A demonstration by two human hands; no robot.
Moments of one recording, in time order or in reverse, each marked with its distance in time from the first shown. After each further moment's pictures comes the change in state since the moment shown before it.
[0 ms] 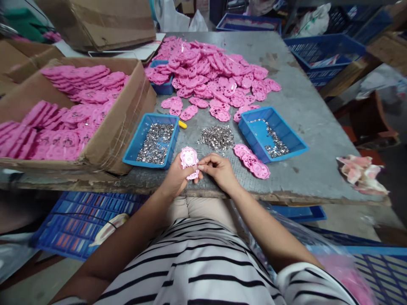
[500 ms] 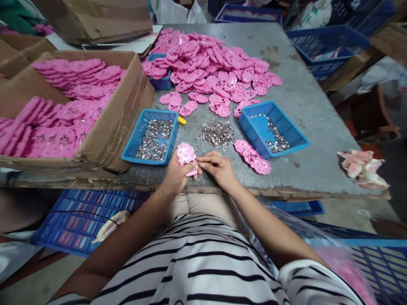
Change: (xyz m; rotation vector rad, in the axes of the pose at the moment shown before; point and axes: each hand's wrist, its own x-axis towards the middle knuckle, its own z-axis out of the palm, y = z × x) left_hand -0.003 -0.002 0.001 -0.014 0.059 0.077; right_hand -0.009 0.003 0.003 -0.012 0.018 -0.036
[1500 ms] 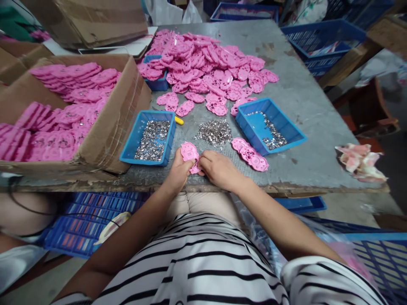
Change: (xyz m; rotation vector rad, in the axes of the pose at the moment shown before) left_hand 0.012 -0.018 -0.005 0.157 0.066 0.031; right_hand 0.007 -0.005 -0.019 -1.006 -0.357 -0.593
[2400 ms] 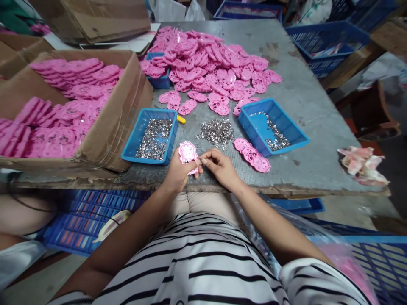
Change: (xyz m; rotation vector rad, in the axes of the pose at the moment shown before) left_hand -0.008 0.019 0.007 -0.092 -0.027 -0.041; right_hand 0.001 -0.008 0.015 0.877 0.287 0.523
